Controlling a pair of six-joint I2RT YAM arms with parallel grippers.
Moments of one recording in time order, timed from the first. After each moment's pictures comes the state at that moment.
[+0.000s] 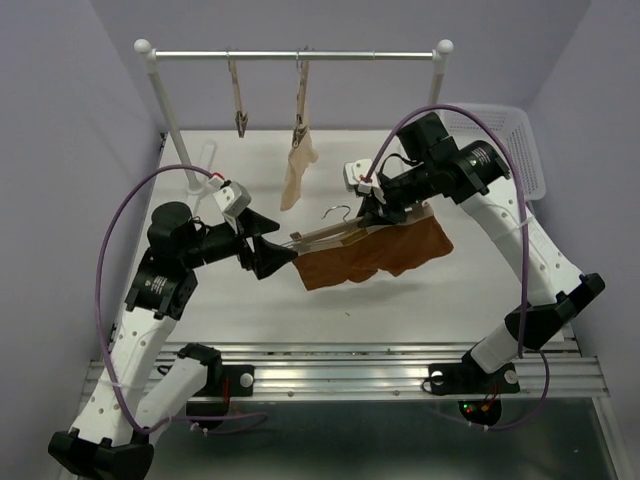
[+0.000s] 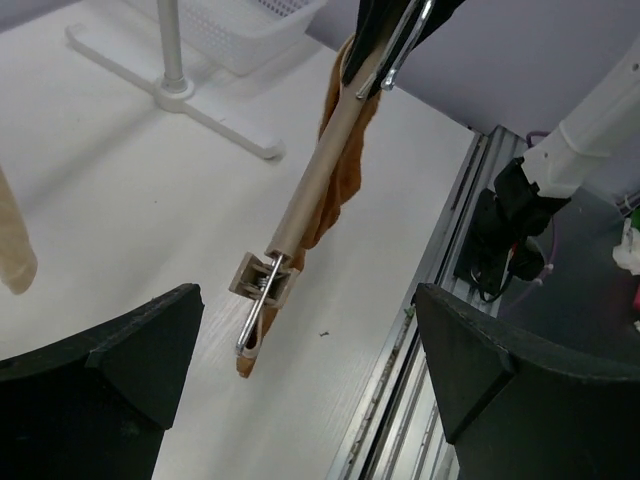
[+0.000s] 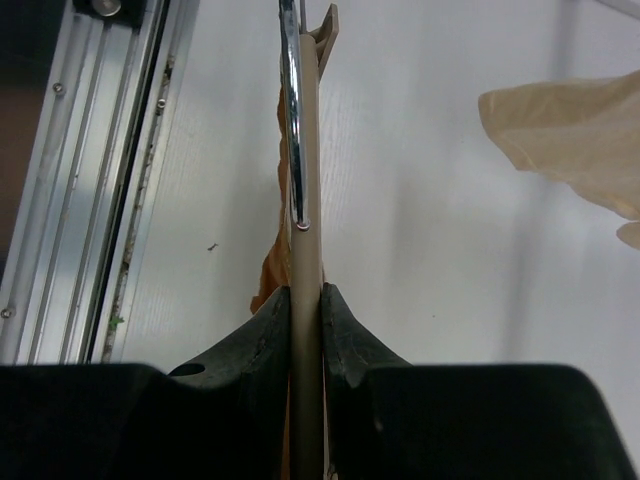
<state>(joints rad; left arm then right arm) -0.27 0.77 0.90 -0.32 0.85 -0.15 0.60 1.57 1.92 -1.26 -0.74 -0.95</state>
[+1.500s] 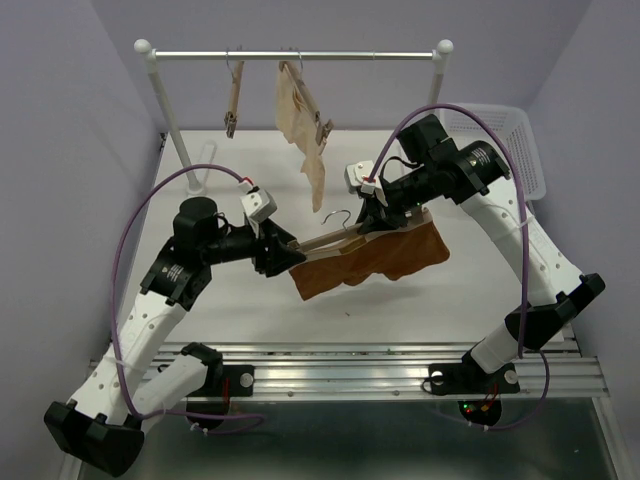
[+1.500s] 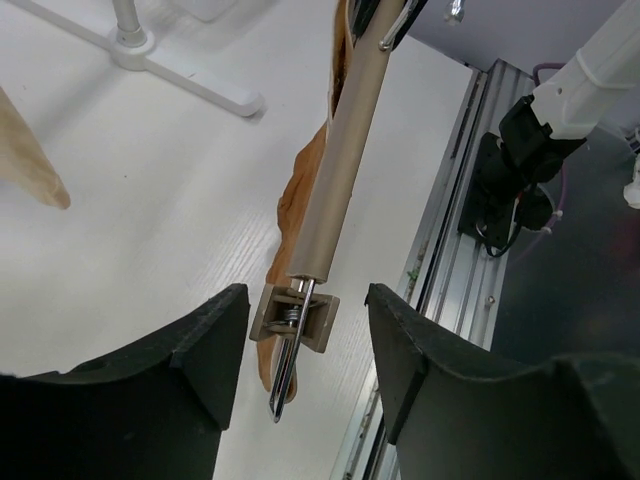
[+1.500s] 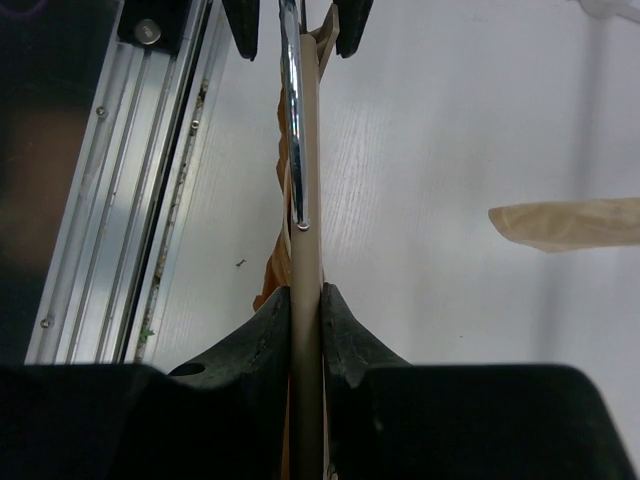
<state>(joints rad) -0.40 0.85 0.90 -0.35 0.81 -0.02 0.60 1.57 1.92 -1.31 -0.82 -0.96</state>
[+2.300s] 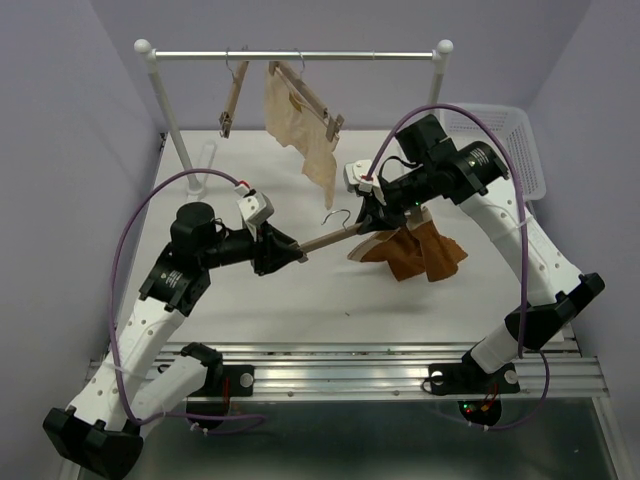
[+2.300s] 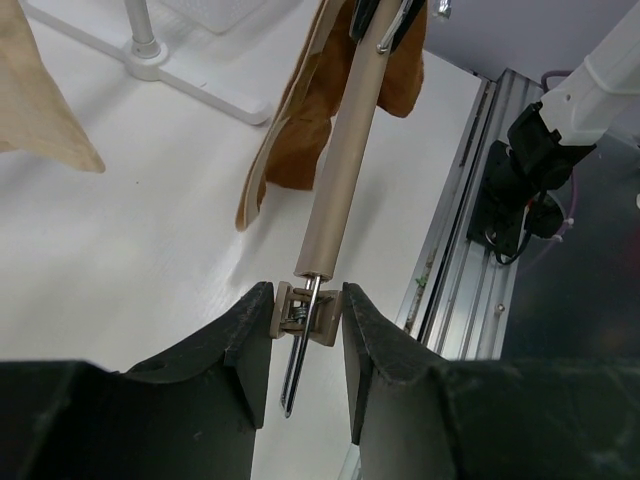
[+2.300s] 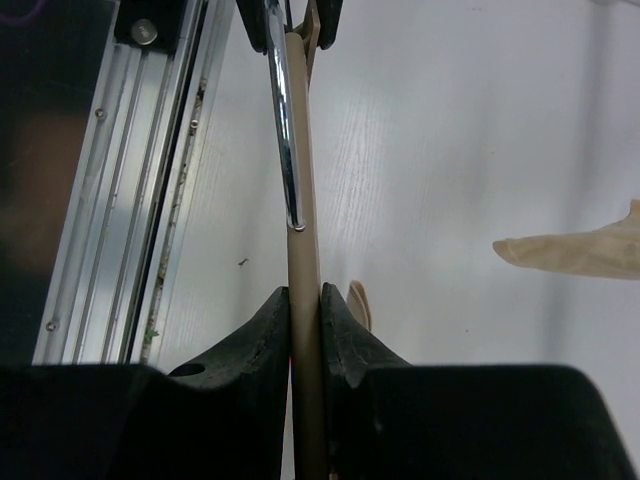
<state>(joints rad) -0.40 0.81 0.86 -0.31 0.79 -0.04 0.60 1.57 1.91 -1.30 -0.81 -0.93</state>
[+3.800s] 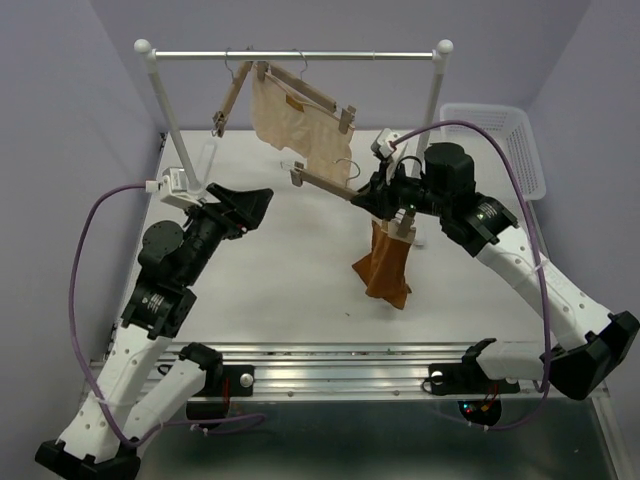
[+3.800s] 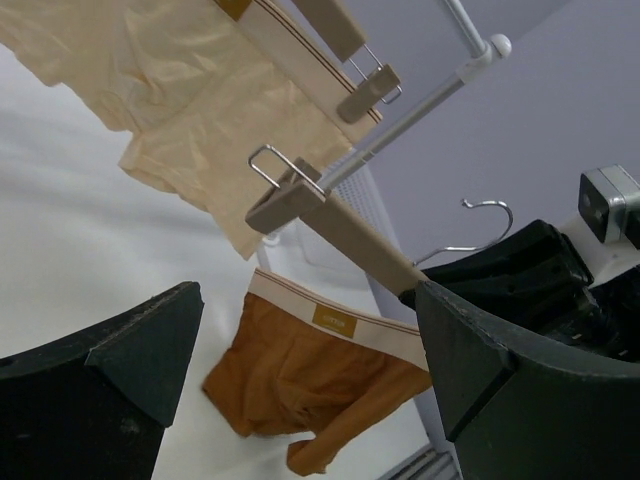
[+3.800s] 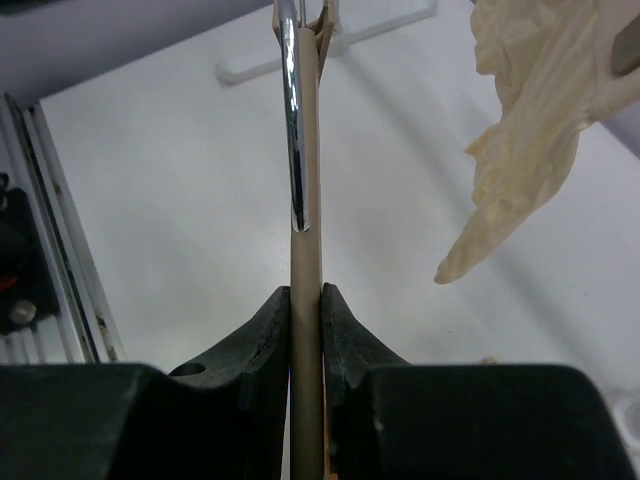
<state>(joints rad) -0.40 0.67 0.88 -0.16 0.01 -0.81 0.60 1.26 1.35 -0.38 -0.46 -0.14</state>
